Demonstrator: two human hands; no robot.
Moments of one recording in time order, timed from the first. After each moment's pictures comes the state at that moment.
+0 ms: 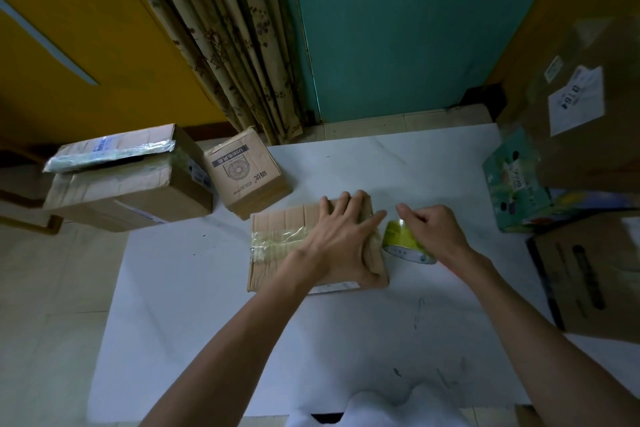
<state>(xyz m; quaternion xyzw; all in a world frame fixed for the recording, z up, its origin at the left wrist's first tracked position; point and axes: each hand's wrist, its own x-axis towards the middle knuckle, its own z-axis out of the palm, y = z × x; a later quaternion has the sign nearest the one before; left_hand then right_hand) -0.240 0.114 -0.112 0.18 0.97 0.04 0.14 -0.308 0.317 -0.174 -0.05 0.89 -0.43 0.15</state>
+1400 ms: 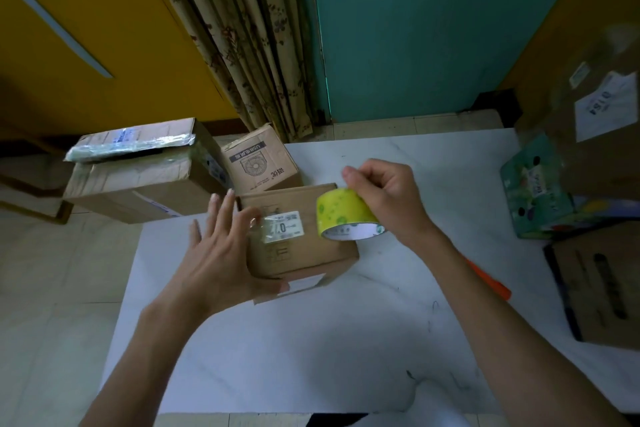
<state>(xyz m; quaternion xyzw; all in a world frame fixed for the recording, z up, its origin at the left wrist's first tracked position) -0.141 -0.030 -0.050 -0.10 0.98 0.11 0.17 -0.285 0.199 -0.058 -0.16 0.71 -0.67 0.13</state>
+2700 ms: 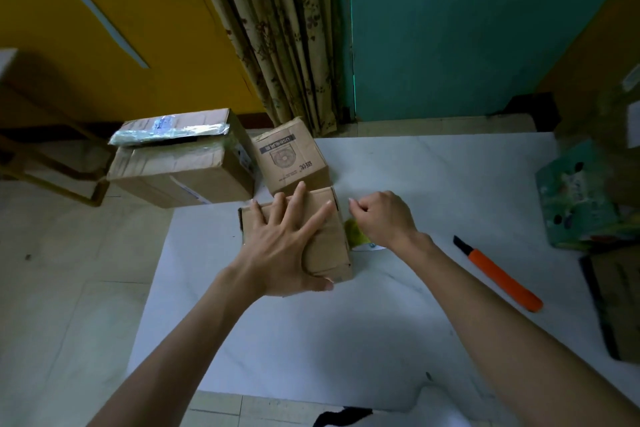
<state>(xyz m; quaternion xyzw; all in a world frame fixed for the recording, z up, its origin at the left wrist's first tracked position) -0.154 -0.017 -0.078 0.02 0.98 0.02 0.20 -0.283 0.161 -0.144 -0.26 0.91 -0.29 0.14</state>
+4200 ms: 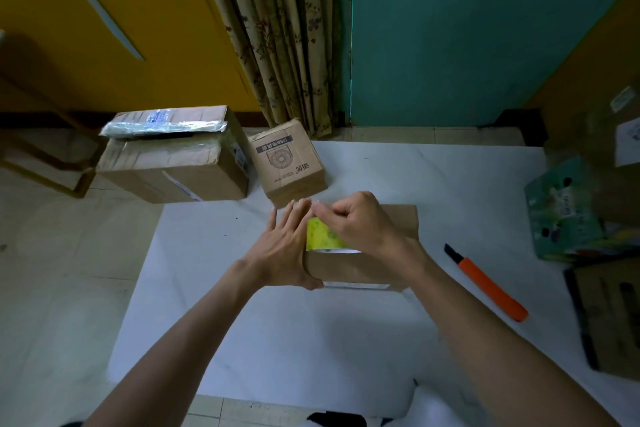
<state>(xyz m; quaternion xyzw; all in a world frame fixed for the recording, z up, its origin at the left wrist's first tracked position) -0.169 -0.027 -0.139 0.02 0.97 0.13 0.21 -0.262 0.142 -0.097 -0.33 0.81 -0.46 0.16</state>
